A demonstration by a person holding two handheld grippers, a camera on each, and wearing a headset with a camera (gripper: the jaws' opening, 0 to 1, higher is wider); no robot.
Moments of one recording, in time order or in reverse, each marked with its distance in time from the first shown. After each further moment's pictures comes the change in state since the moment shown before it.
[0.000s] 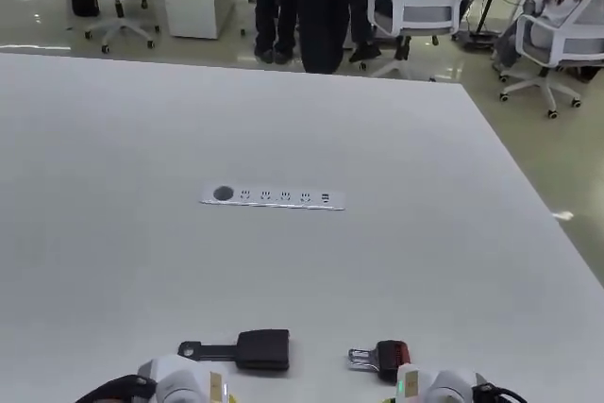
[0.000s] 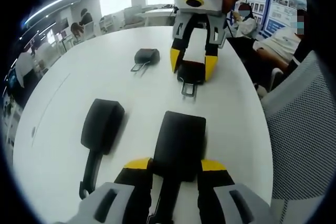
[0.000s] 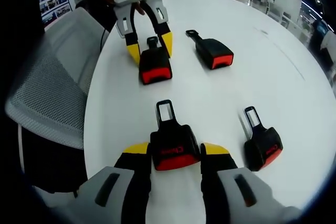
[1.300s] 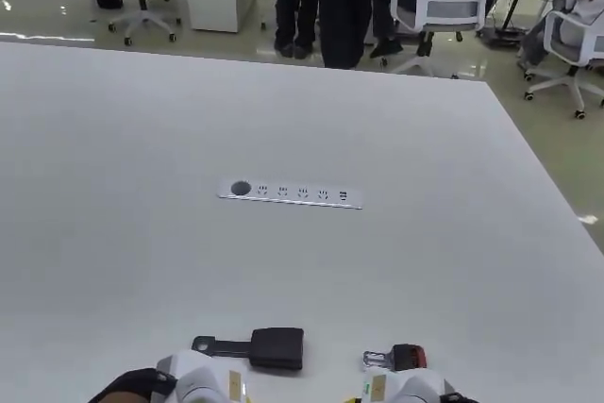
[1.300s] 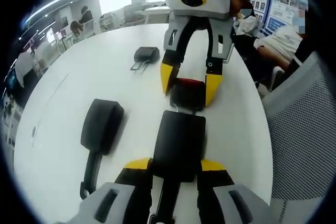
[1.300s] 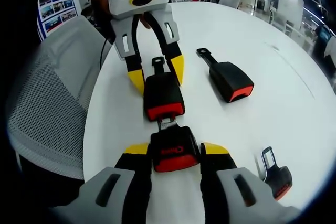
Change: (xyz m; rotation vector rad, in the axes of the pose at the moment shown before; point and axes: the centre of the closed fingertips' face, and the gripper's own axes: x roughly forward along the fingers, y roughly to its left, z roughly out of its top) left arm 0.002 0.000 0.000 -0.004 0.025 0.006; right arm 0.032 0.014 0.049 -0.020 -0.096 0.033
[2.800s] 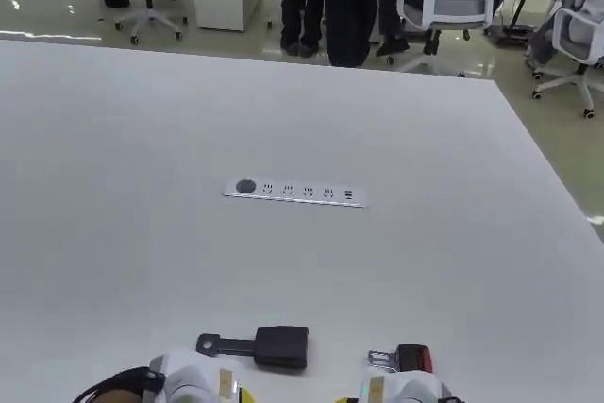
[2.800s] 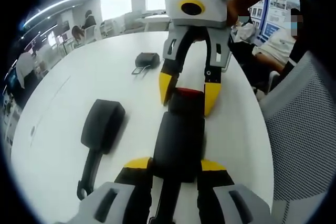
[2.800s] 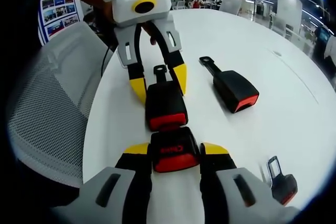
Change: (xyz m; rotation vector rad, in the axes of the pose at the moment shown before) left arm -0.004 0.005 -0.001 -0.003 -0.084 -0.011; right arm 0.006 0.002 0.013 -0.007 -0.074 0.013
